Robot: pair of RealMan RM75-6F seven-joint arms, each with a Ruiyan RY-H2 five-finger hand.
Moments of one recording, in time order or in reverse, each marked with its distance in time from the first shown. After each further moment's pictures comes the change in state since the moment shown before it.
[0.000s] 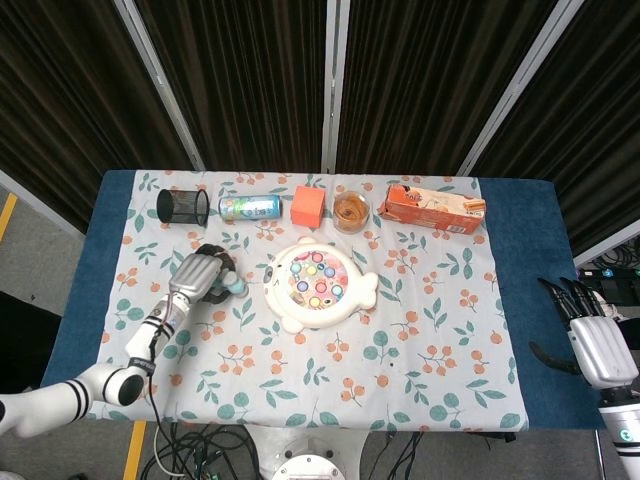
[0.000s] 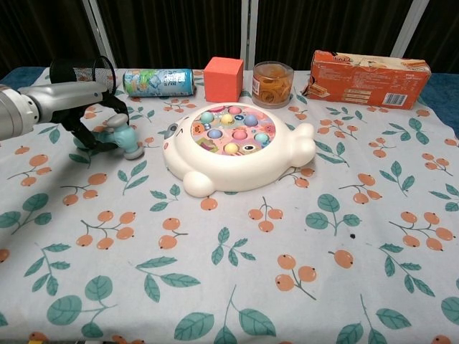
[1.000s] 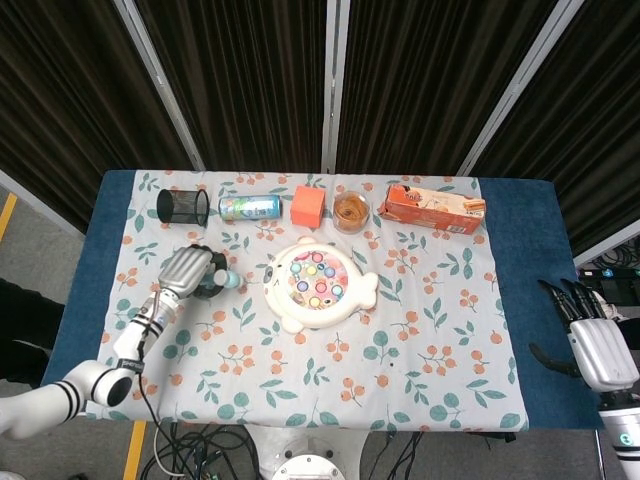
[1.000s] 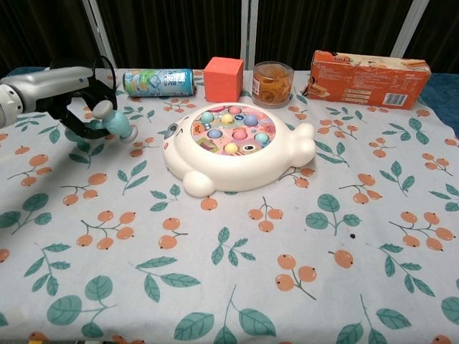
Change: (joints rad) left arm 0.025 0.017 0.016 0.070 0.165 0.088 -0.221; right arm -0.011 0.013 -0.004 -0.037 -0.004 0.018 -0.041
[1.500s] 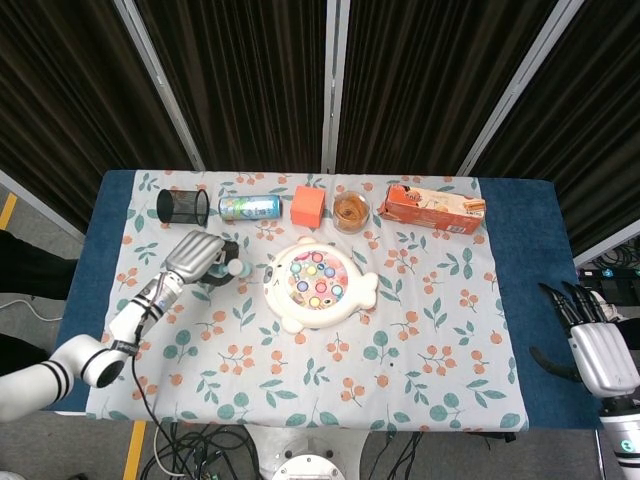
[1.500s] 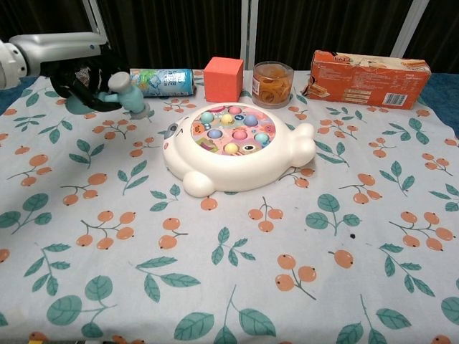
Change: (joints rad) left arm -0.108 0.108 -0.013 -0.052 0.105 -0.079 -0.114; right arm -0.016 0.003 -0.007 -0.012 -0.020 0.030 -0.018
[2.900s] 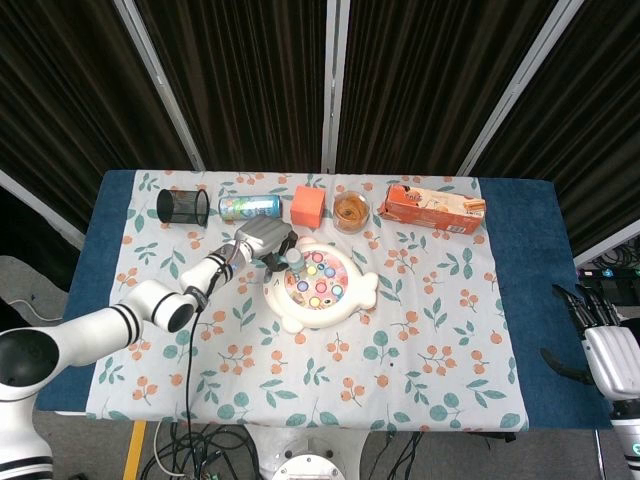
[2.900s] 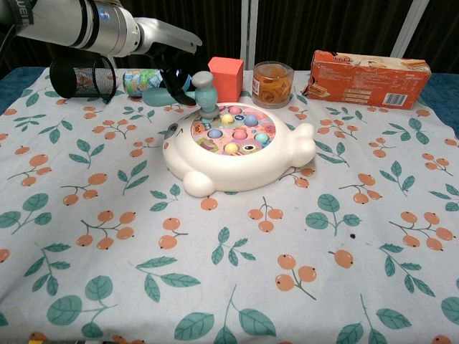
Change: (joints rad) left arm -0.410 -0.056 -0.021 0.102 -0.389 -0.444 0.177; right arm -0.022 -0.006 0.001 0.051 0.017 0.015 0.063
